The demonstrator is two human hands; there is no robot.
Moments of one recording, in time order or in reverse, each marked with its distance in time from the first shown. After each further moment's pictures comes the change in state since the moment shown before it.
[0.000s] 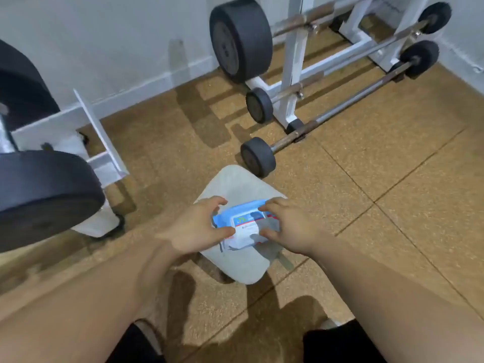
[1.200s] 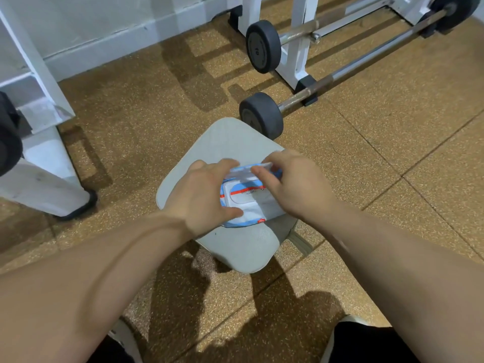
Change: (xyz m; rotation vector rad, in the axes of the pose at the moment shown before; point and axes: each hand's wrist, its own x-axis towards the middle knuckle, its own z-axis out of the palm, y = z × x) left_hand 0.036 -0.022 0.071 0.209 0.222 0.161; right_hand 0.035 0.006 0.048 0.044 0.438 0.011
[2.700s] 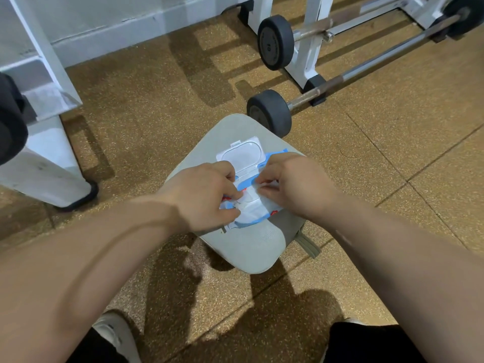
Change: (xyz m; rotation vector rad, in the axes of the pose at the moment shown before) left_hand -0.001 -0.015 -0.020 0.204 -0.227 0.199; right_hand 0.013 -0.008 -0.001 -0.148 -0.203 -0.319
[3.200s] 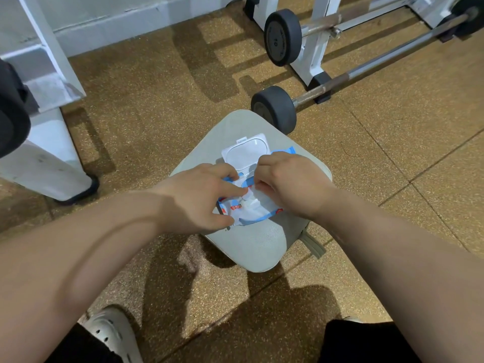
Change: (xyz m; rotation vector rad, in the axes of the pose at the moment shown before) left_hand -0.009 -0.017 -0.002 -0.065 -0.138 0.069; right_hand 0.013 -0.002 0.012 -0.202 -0.065 -0.207
